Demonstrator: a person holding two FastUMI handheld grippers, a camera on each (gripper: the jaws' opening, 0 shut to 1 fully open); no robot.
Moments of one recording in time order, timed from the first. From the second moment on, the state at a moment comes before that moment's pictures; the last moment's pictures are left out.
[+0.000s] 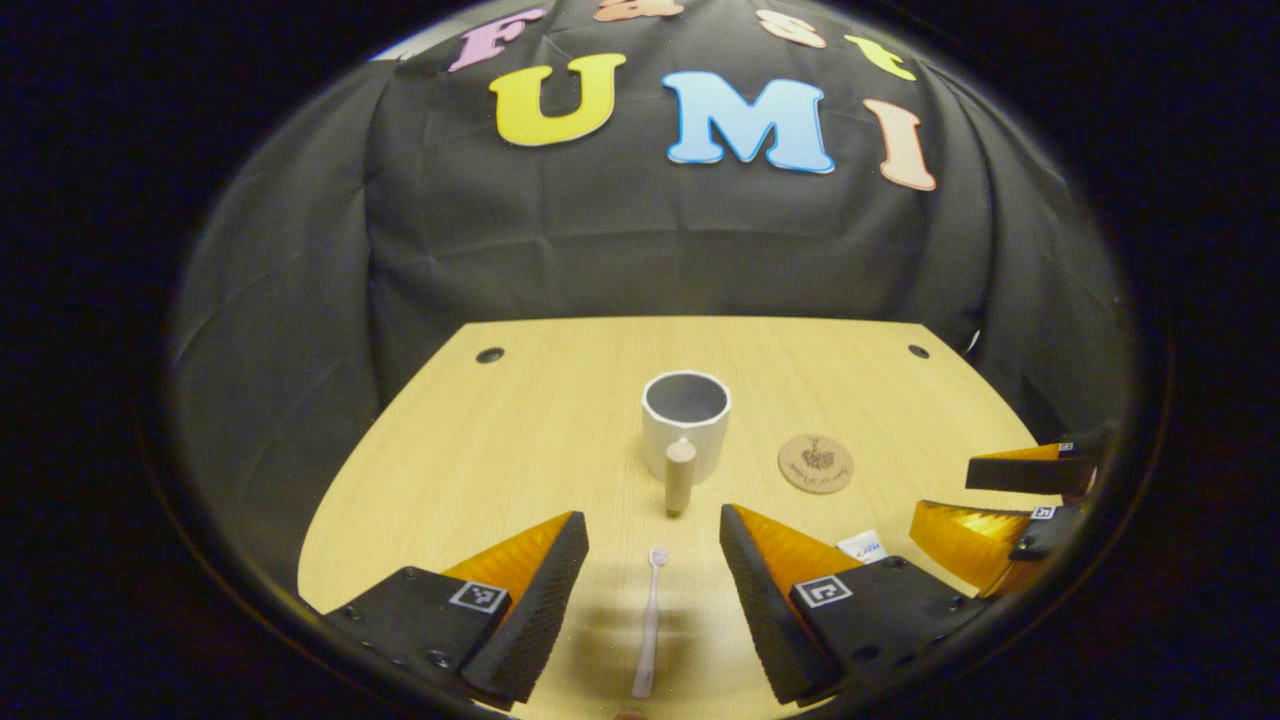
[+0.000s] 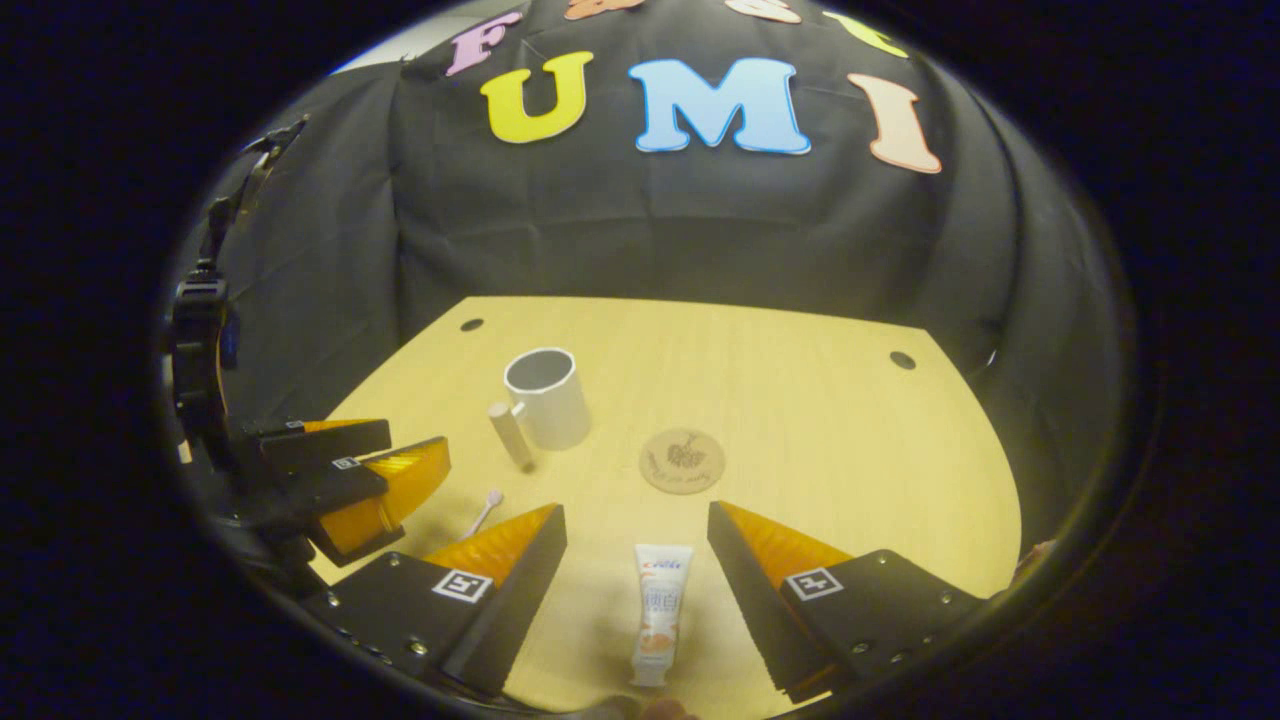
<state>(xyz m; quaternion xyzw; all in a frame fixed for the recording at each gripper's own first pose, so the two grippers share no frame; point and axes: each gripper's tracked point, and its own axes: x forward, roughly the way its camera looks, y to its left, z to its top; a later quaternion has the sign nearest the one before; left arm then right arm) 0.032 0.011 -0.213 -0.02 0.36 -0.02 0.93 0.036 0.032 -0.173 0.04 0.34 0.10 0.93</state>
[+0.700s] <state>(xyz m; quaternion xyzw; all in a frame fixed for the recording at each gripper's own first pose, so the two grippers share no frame) 0.006 -0.003 -0.301 0.00 0.55 -0.08 0.83 0.022 0.031 -0.240 0.05 0.49 0.08 0.87</state>
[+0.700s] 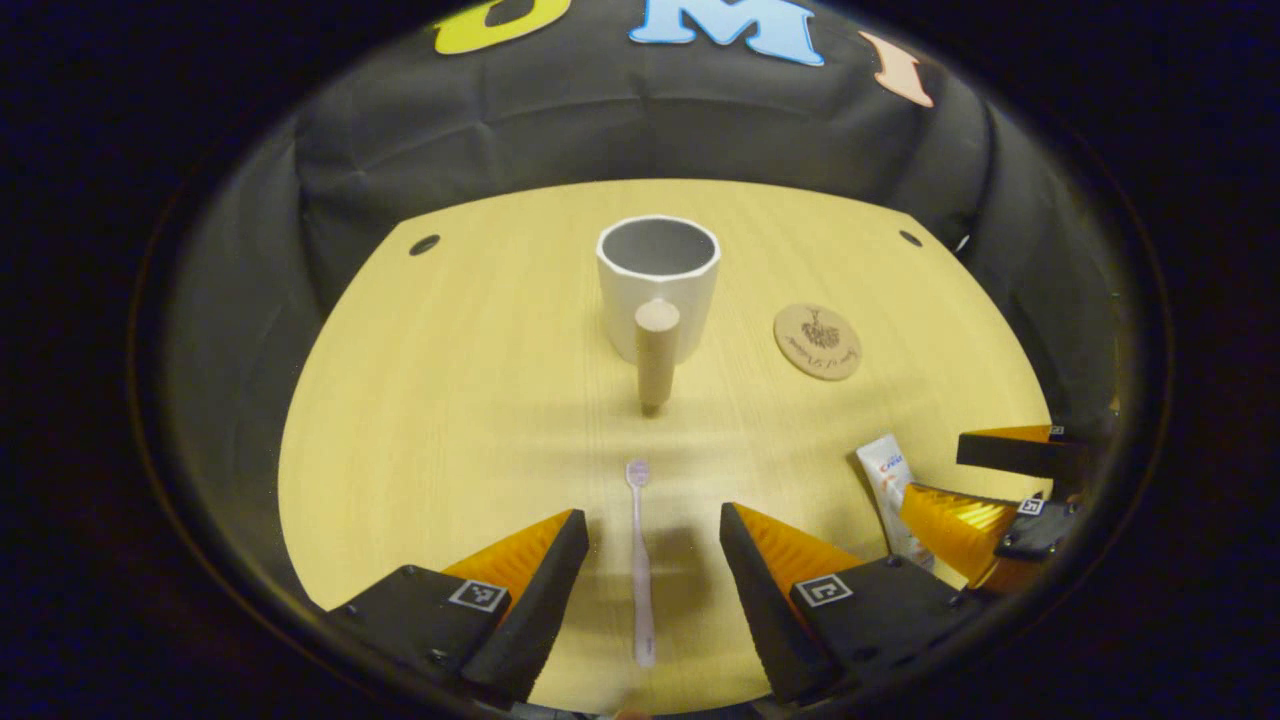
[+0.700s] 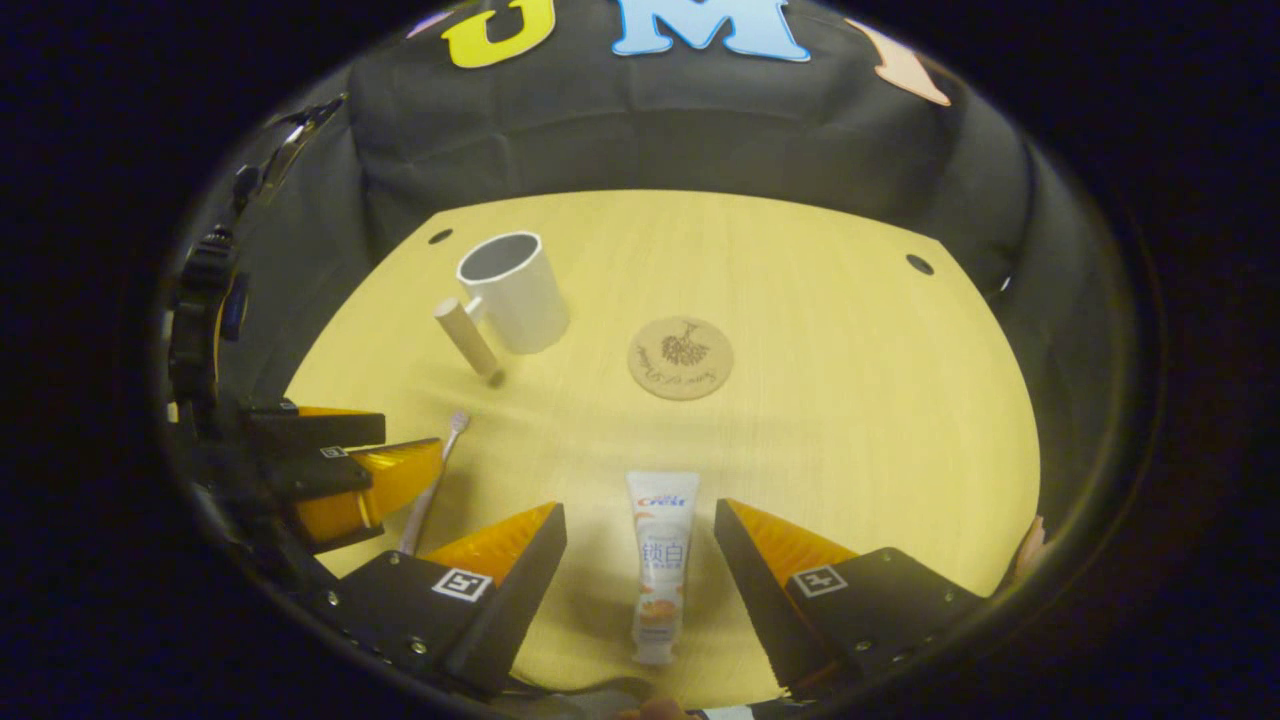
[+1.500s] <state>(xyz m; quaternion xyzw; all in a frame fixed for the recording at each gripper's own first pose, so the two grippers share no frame) -0.037 0.010 -0.349 0.01 0.68 -0.09 0.73 -0.003 0.030 -0.283 0.08 0.61 0.06 0.78</state>
